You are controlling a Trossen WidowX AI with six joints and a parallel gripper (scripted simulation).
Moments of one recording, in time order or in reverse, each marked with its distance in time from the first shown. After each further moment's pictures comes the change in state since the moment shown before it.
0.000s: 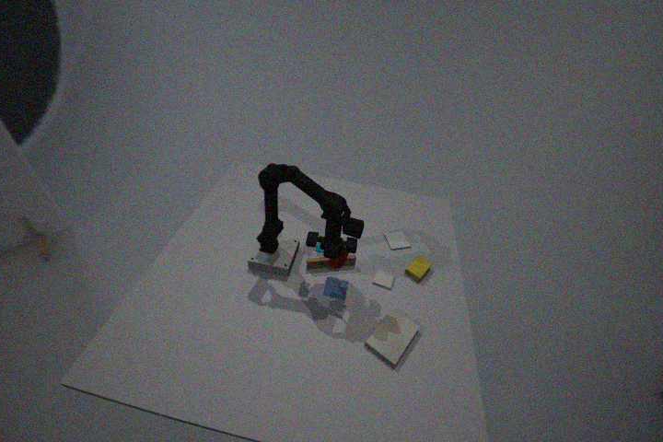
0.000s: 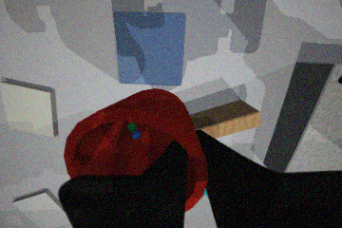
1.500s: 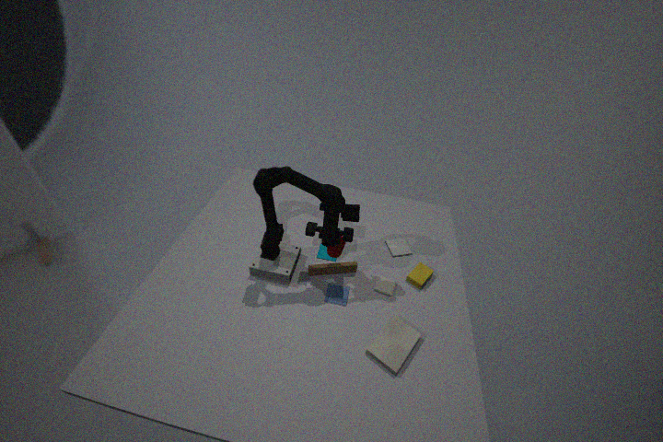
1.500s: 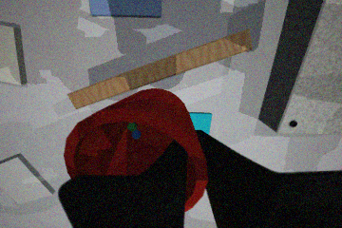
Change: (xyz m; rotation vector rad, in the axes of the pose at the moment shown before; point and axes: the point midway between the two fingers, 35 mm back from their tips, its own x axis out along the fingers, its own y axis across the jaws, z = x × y) arm -0.003 -0.025 -0.086 0.000 0.010 -0.002
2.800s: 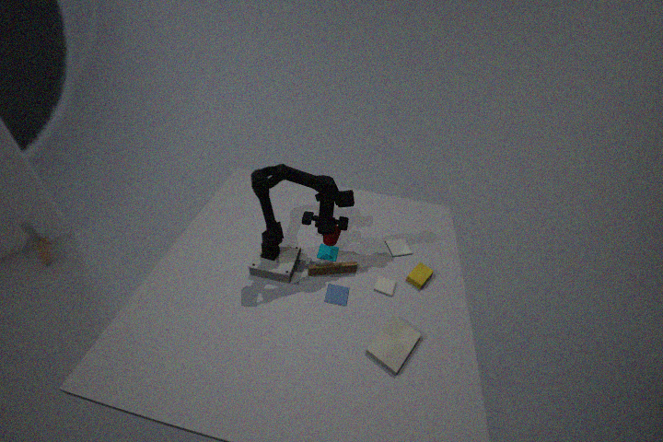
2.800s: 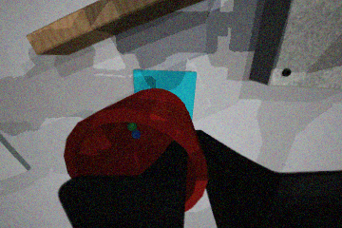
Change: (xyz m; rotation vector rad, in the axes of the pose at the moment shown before) arm 0.001 -0.026 -0.063 0.000 0.009 -0.004
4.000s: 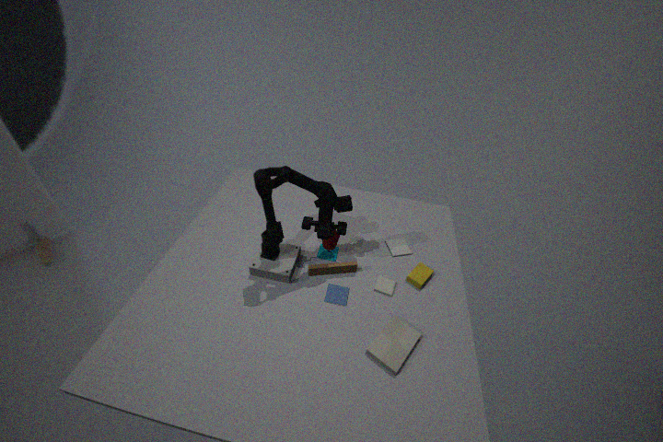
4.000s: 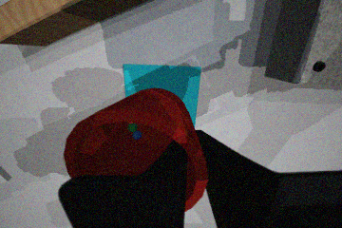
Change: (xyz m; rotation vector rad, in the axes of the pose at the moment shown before) arm 0.036 -0.002 -0.009 -0.001 0.003 0.005
